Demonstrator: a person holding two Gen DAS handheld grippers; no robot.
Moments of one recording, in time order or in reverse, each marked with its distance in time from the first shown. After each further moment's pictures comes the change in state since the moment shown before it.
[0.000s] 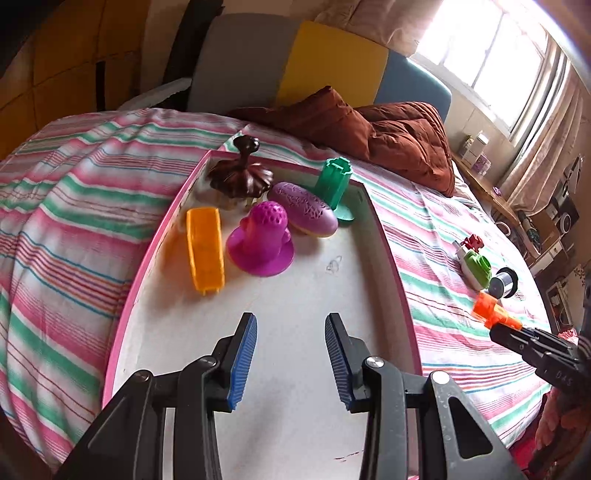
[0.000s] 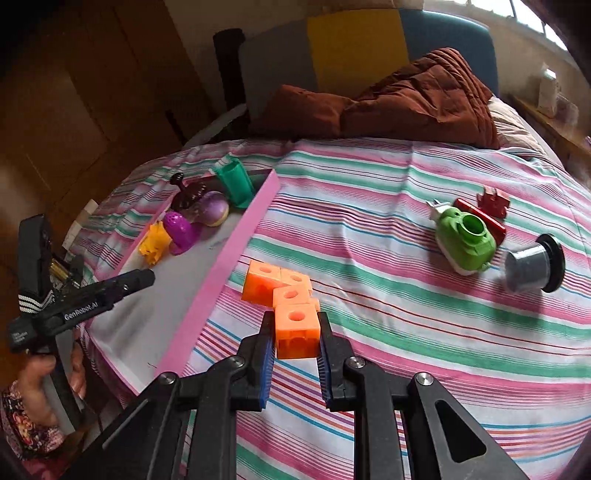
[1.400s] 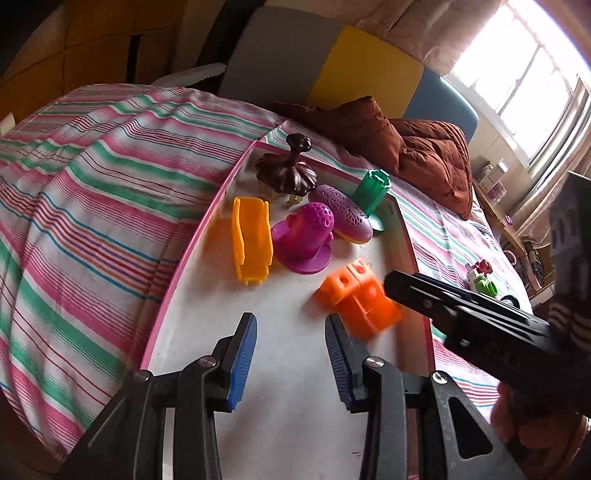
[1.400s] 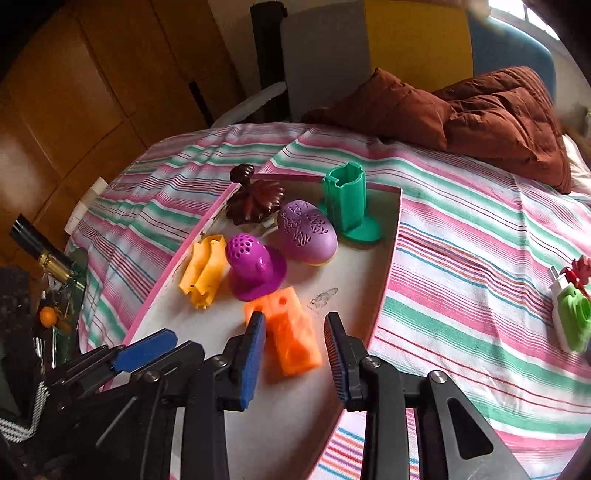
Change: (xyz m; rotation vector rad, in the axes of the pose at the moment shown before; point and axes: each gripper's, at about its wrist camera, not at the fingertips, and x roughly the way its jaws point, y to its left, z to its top) left arm -0.008 0.030 0.000 -0.133 0.009 0.010; right arm 0.085 0.103 0.053 -0.083 0.062 0.023
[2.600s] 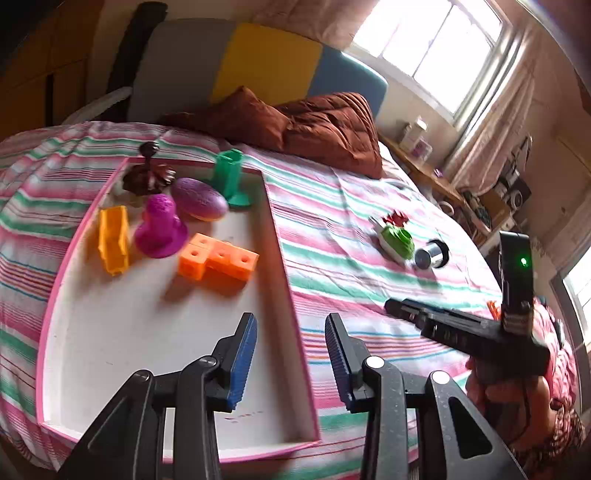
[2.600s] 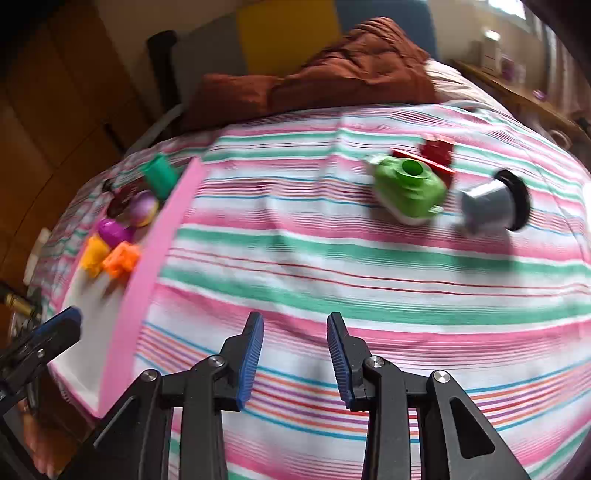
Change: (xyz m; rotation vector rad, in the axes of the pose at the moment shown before) left arm -0.021 -0.087 -0.033 0.246 0.017 -0.208; right arm -0.069 -0.145 -0.088 0.282 -0.025 -0.205
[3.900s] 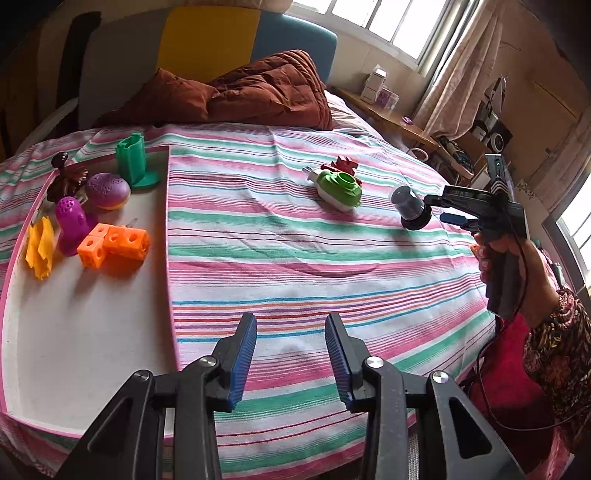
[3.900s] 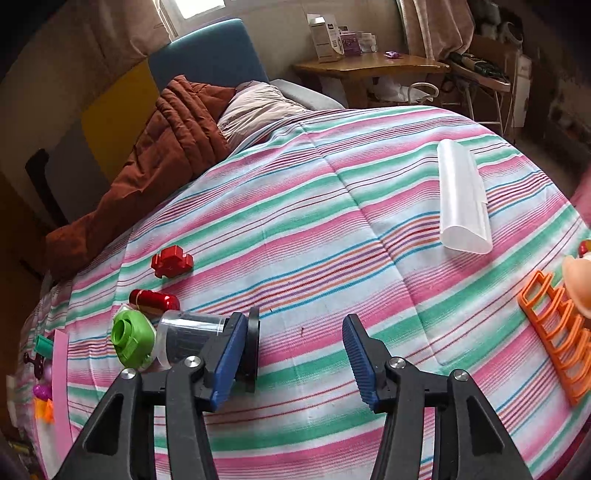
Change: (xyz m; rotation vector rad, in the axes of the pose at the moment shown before) left arm 0.030 -0.084 -0.018 0.163 0.126 -0.030; right arm -0.049 -0.224 0.054 0.387 -0.135 -0.221
